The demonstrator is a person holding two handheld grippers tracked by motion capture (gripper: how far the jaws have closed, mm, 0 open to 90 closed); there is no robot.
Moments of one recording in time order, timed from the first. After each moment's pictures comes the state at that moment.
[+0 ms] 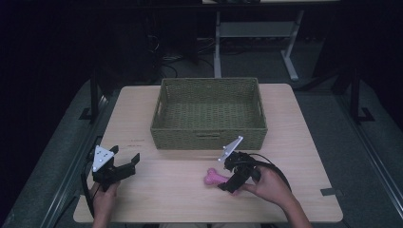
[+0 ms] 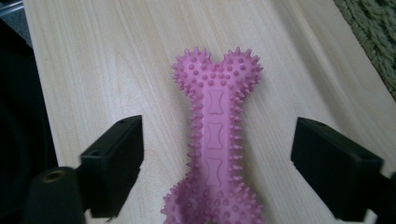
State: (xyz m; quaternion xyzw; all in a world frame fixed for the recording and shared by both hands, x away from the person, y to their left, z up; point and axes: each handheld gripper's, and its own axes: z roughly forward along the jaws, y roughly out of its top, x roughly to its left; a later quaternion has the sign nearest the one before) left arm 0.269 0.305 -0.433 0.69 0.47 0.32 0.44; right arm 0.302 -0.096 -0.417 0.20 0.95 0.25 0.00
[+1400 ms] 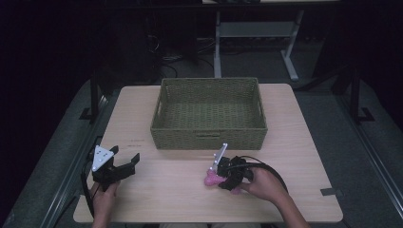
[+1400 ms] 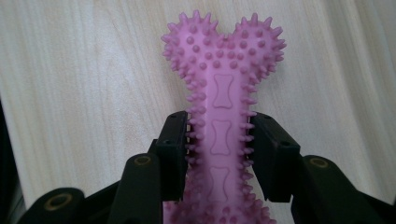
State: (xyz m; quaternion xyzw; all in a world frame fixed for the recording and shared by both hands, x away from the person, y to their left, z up) left arm 0.270 0.307 -0.434 0.69 0.47 0.32 0.45; right arm 0.305 -0.075 -0.433 0.14 0.98 0.17 0.01
